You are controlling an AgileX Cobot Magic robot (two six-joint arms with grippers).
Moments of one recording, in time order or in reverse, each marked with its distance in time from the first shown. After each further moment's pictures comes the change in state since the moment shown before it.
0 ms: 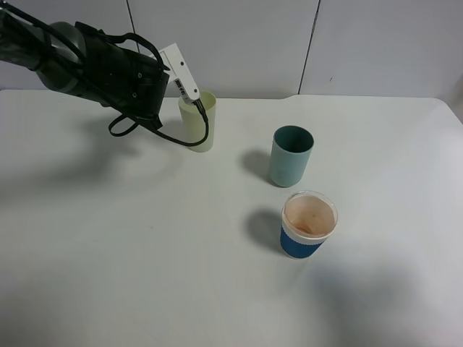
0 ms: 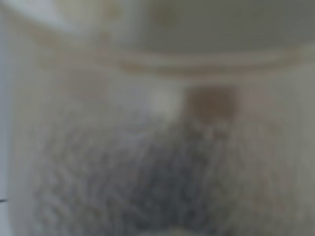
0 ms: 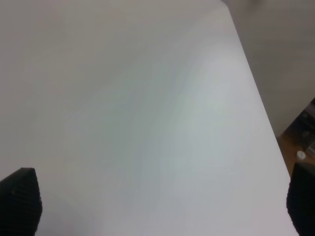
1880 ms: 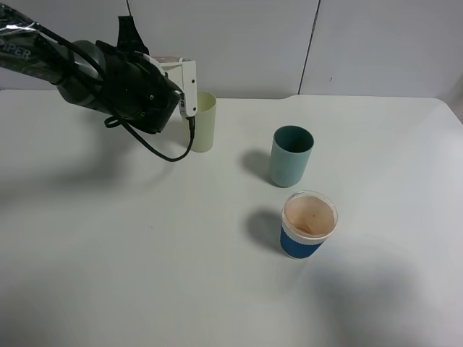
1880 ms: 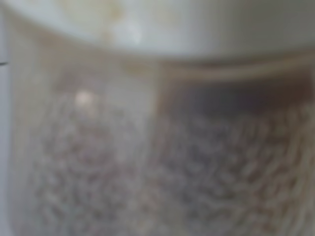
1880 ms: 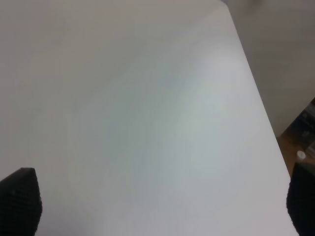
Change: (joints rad) left arm -0.016 0.052 -0.003 0.230 0.107 0.209; right arm 0.000 0.000 0.000 0.000 0.000 0.000
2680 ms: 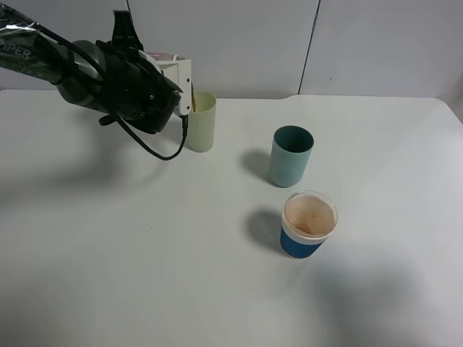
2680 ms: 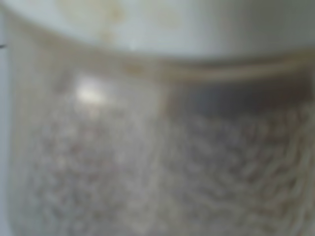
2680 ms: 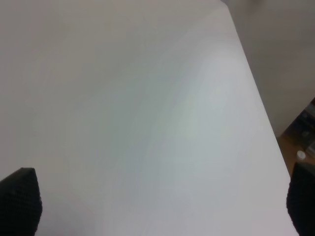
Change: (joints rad) left arm 0.000 0.000 0.000 0.002 0.069 0.041; right arm 0.000 0.000 0.000 0.000 0.000 0.000
